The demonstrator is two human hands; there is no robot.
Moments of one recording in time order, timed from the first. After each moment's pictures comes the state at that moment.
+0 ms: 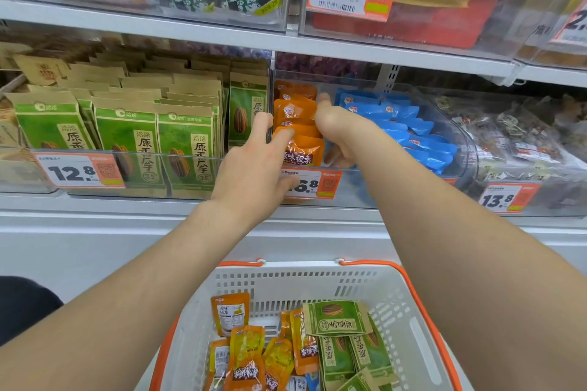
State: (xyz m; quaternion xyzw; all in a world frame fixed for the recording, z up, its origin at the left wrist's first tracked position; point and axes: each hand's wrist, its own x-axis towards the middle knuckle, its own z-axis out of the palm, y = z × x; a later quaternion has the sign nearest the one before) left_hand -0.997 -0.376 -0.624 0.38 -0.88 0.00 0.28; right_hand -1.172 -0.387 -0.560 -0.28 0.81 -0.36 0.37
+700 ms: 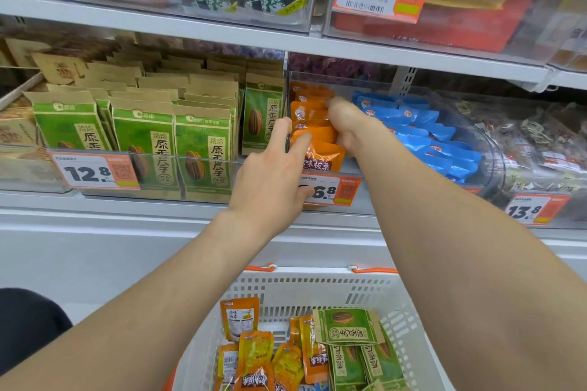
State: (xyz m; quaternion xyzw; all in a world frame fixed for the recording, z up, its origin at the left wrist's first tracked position) left_hand -0.996 -0.370 -0.625 0.38 -0.89 0.01 0.27; right_hand -1.187 -0.428 -0.578 -0.30 0.71 -0.48 0.41
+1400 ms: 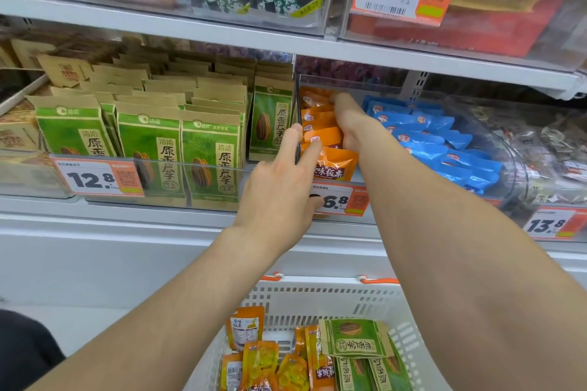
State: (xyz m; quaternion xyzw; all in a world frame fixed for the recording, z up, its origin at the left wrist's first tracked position) left_hand -0.993 -0.370 -0.627 0.38 -0.88 0.02 0.26; right_hand -1.199 -0.469 -0.591 -0.27 0.72 -0.50 0.40
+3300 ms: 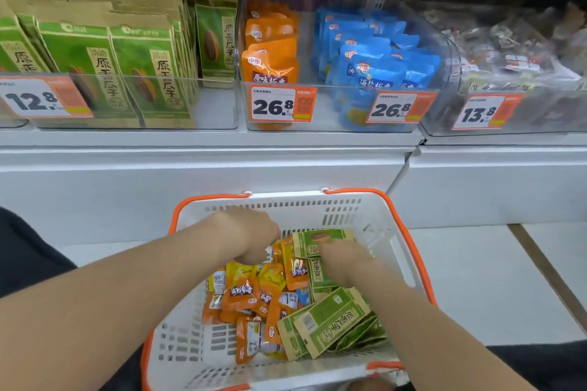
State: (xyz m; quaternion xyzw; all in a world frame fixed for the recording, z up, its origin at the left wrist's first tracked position) left_hand -0.986 -0.288 -0.749 0.20 -0.92 -0.03 -0.35; right_hand -1.173 -0.165 -0.860 -0.61 0.75 0.16 0.20
